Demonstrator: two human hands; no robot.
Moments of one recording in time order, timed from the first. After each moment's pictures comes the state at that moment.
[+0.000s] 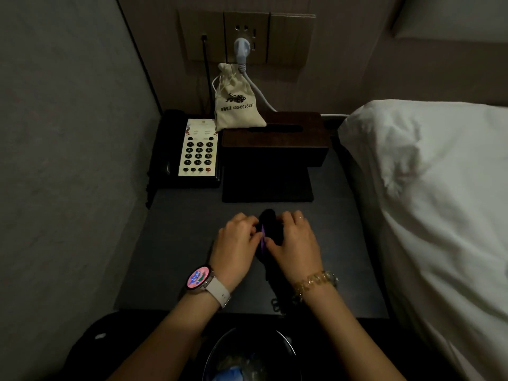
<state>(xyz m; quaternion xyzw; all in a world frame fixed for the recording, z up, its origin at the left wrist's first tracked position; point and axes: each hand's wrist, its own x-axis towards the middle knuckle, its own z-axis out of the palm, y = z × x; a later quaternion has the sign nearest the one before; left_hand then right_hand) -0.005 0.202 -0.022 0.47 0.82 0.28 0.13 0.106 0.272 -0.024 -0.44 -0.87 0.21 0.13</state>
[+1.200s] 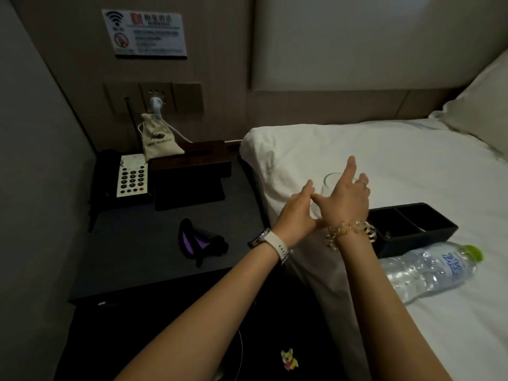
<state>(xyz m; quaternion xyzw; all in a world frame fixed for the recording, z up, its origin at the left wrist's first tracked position) 0.249 0.254 0.096 0.61 0.59 0.40 0.34 0.341 0.281 0.134 -0.69 -0.67 0.09 0.27</state>
